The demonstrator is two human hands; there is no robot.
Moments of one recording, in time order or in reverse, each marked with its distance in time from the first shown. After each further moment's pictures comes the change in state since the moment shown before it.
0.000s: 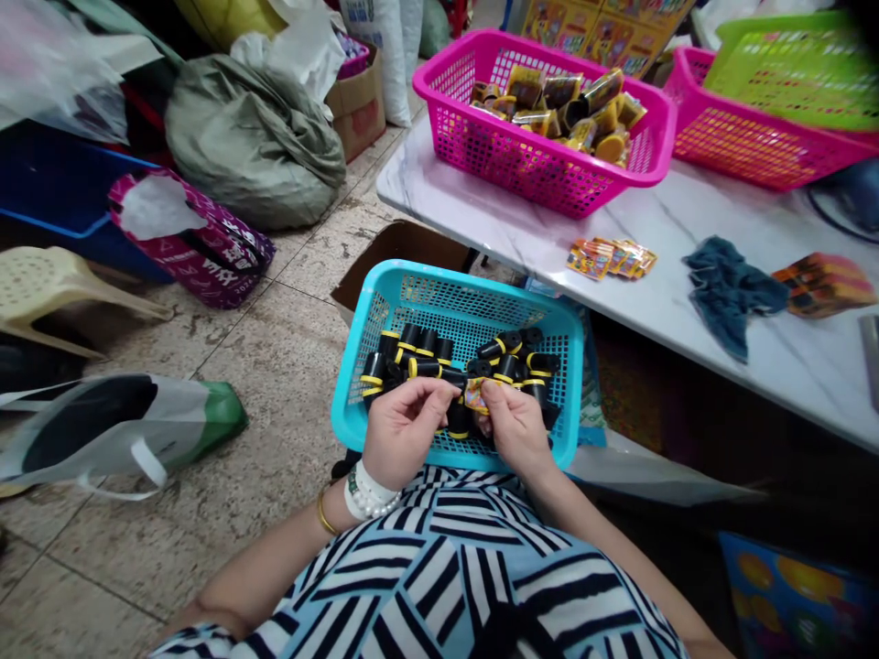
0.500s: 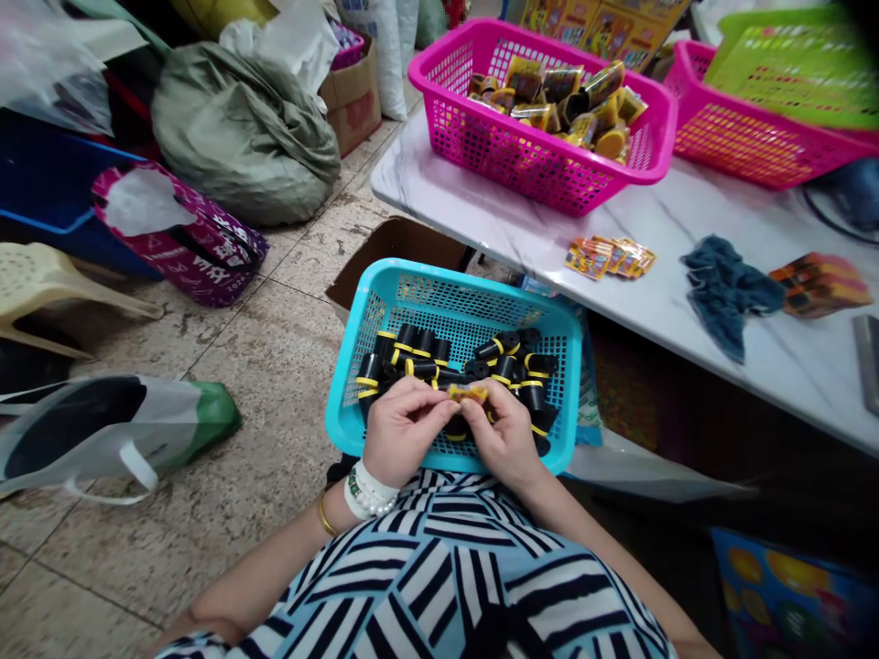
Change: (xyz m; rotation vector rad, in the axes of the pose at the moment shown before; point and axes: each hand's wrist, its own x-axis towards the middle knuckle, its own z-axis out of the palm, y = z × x) left_hand 0.007 -0.022 -0.003 0.208 0.037 0.144; right_hand -0.003 0.005 0.000 -0.304 -0.006 -0.313
